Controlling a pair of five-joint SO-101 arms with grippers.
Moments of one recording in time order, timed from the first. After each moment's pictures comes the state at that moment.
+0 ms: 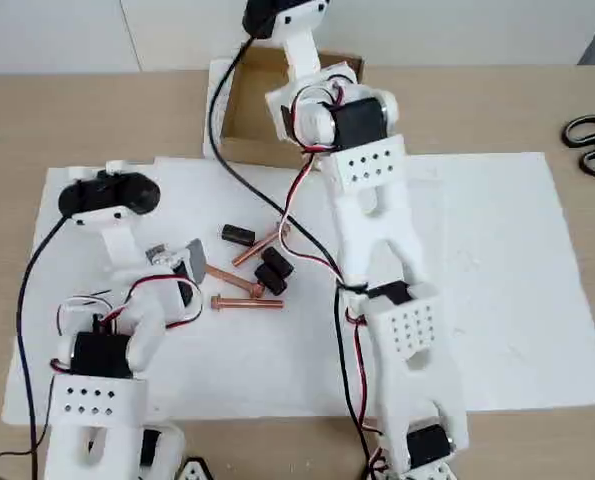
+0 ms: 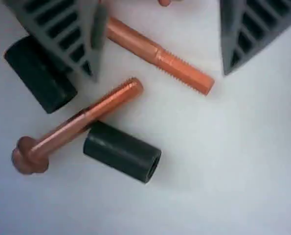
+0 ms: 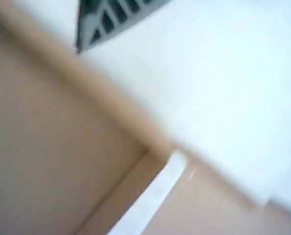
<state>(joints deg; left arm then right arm) 0.2 -58.4 58.9 57.6 19.5 -23.2 43.2 -81.0 91.4 4.6</state>
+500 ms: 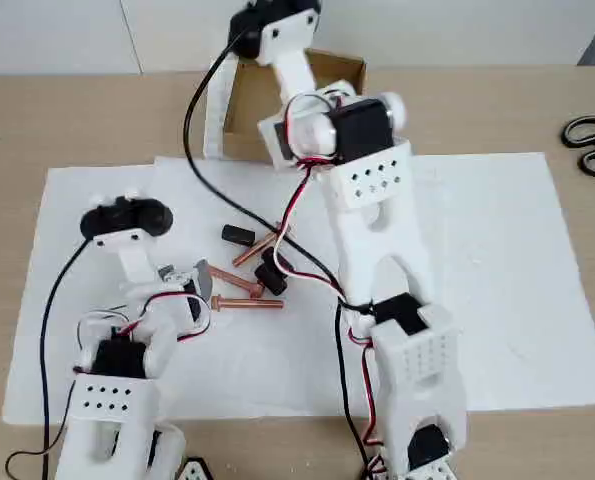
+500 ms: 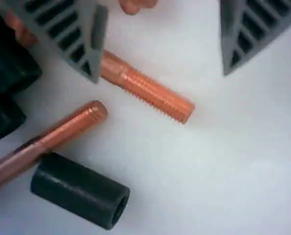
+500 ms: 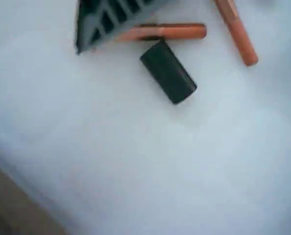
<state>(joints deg) 0.2 -58.4 76.4 40.6 19.5 -26.6 29.2 -67.0 98.9 4.6</state>
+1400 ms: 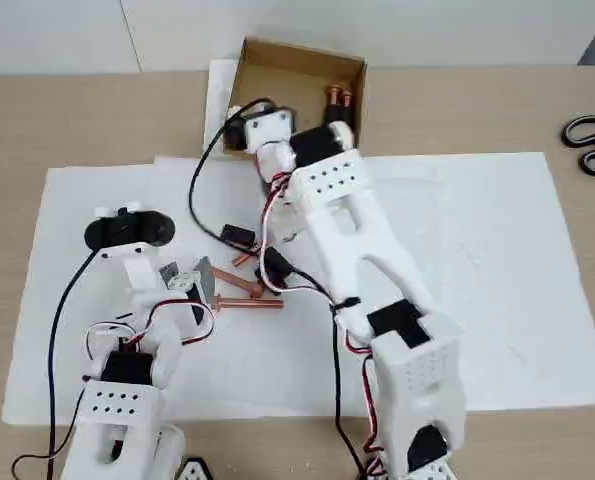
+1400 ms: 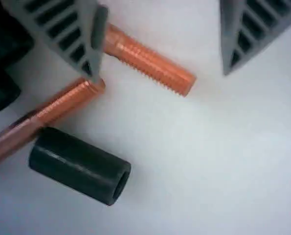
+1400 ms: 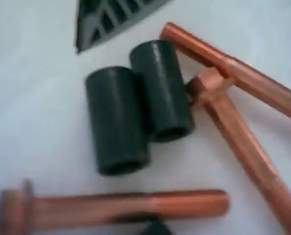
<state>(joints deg) 0.2 -58.4 82.5 29.7 19.5 -29.1 28.7 -33.8 95.5 4.6</state>
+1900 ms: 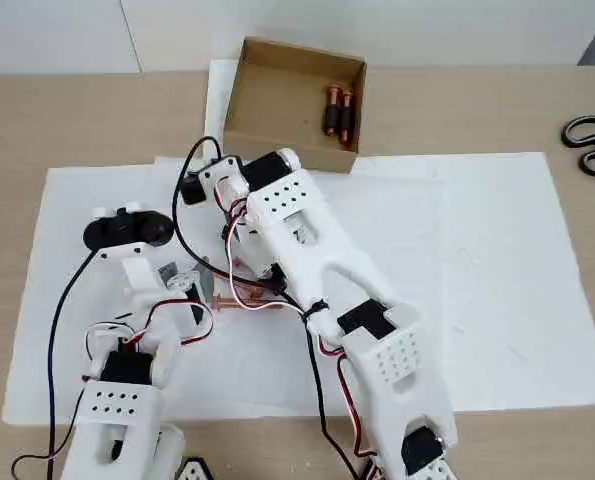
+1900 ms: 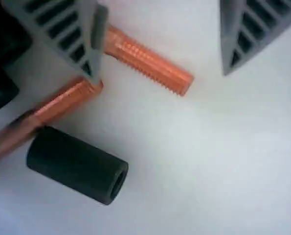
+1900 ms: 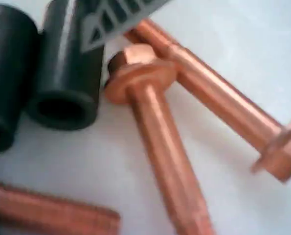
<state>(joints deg) 0.0 -58.4 82.5 29.7 19.5 -35.8 36.6 -33.5 95.7 13.1</state>
